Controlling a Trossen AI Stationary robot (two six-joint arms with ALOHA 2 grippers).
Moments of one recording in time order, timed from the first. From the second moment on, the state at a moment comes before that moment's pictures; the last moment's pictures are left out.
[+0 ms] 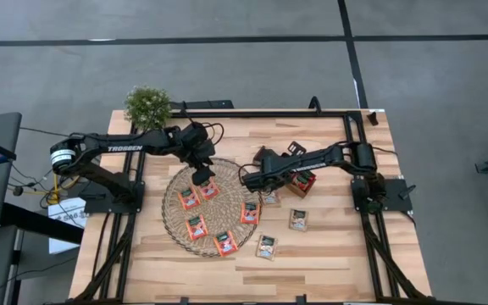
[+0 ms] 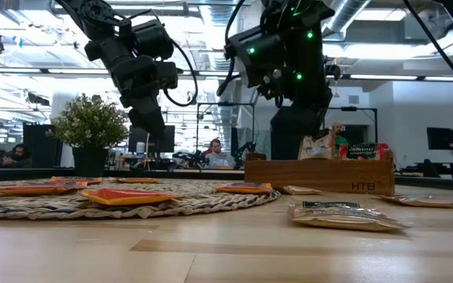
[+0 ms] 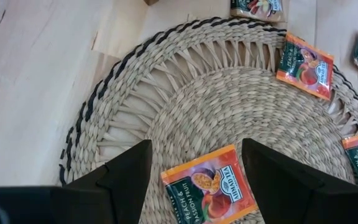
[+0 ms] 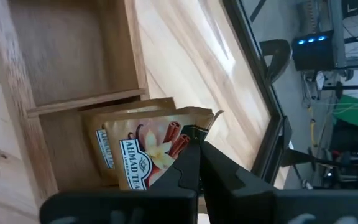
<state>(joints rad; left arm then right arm) 0.42 1.40 0.82 -0.39 0.32 0.03 0.03 2.07 1.58 -1.49 0.70 0.83</state>
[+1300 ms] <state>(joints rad) 0.42 1.40 0.82 -0.39 0.32 0.04 0.03 2.08 1.58 -1.48 0.65 0.84</state>
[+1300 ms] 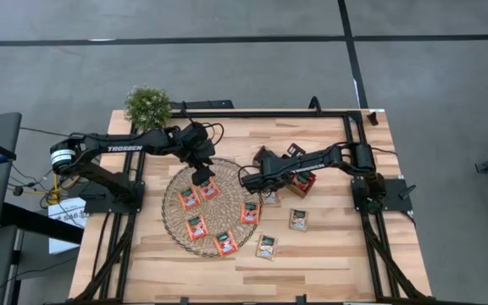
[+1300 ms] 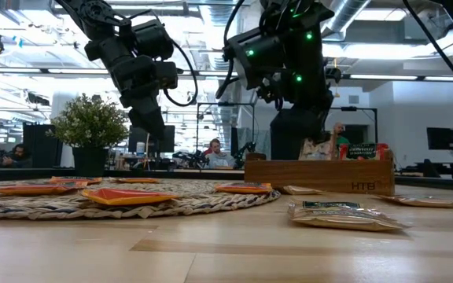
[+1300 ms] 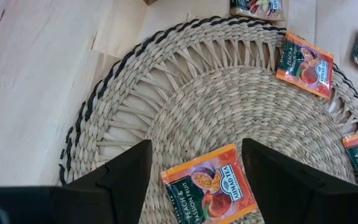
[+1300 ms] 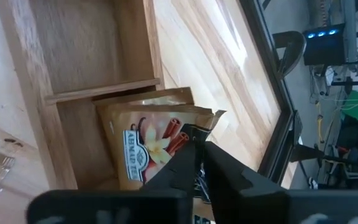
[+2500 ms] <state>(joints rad) 0.42 1.40 0.82 -0.39 0.32 -0.06 0.31 1.91 1.66 -1.57 0.56 0.64</state>
